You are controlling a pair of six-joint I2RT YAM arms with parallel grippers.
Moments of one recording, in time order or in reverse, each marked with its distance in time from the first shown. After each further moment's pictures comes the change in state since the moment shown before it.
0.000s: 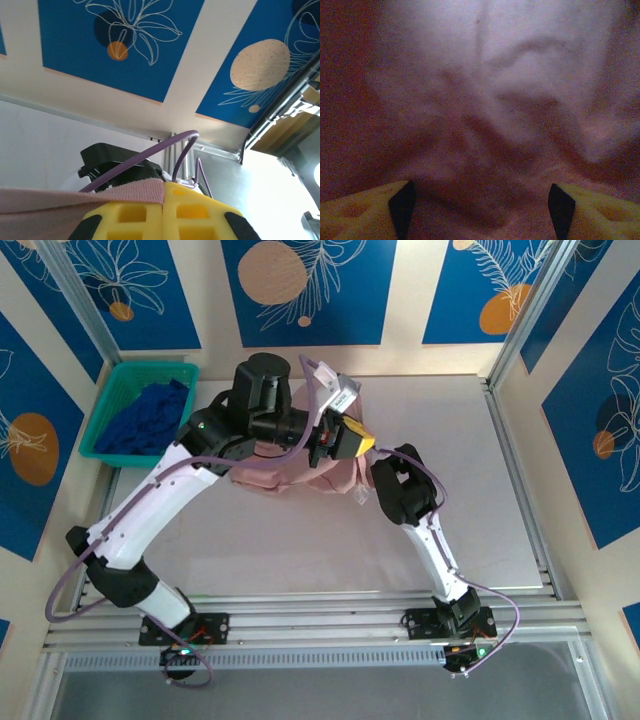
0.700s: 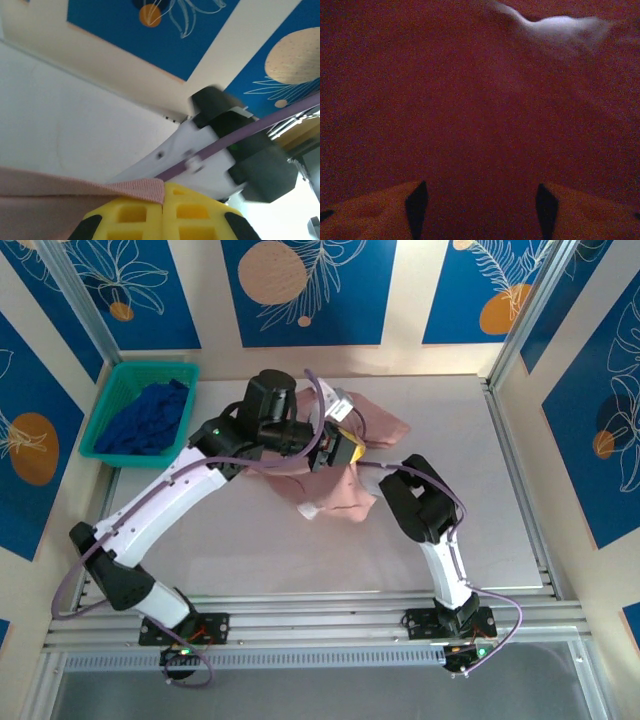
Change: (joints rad) left arm 0.040 -0.007 -0.186 0.080 -0.003 -0.053; right arm 0.098 -0.254 -0.498 0.451 0.098 -0.019
